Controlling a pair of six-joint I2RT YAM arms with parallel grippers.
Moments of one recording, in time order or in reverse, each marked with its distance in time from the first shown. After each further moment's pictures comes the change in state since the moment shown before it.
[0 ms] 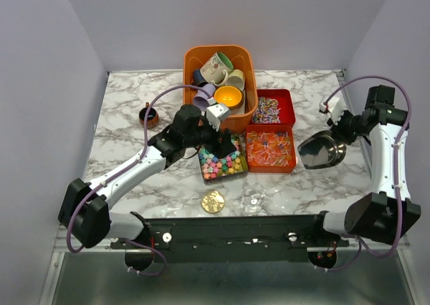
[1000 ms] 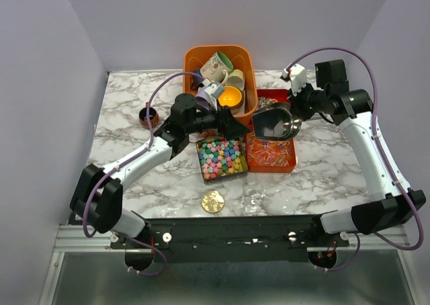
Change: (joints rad) left arm 0.083 0.111 0.034 0.461 0.290 -0.482; right arm 0.570 0.058 0.307 0.167 0.217 0.759
